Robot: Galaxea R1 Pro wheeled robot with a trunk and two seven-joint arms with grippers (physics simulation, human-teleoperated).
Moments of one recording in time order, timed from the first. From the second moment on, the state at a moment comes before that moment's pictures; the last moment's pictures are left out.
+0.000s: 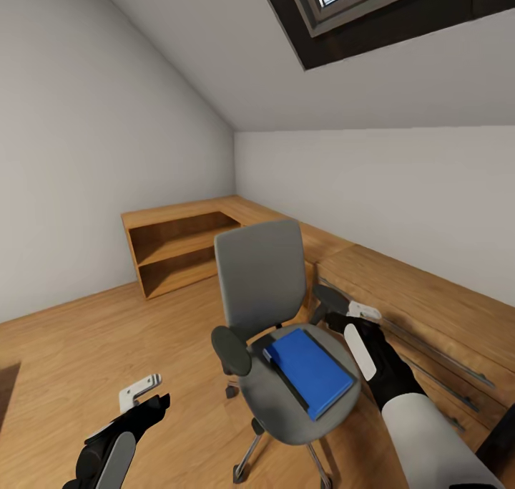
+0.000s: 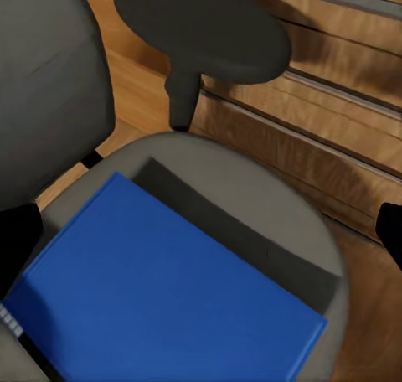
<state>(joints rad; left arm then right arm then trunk) -0.10 -0.03 0.04 -1.47 0.51 0.61 0.48 -0.71 0.01 0.01 -0.89 -0.39 0.53 -0.38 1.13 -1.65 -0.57</state>
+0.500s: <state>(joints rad) -0.10 -0.03 0.04 -1.47 0.51 0.61 0.48 -0.70 -0.03 0.01 -0.77 -0.38 0.35 -0.04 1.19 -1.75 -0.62</state>
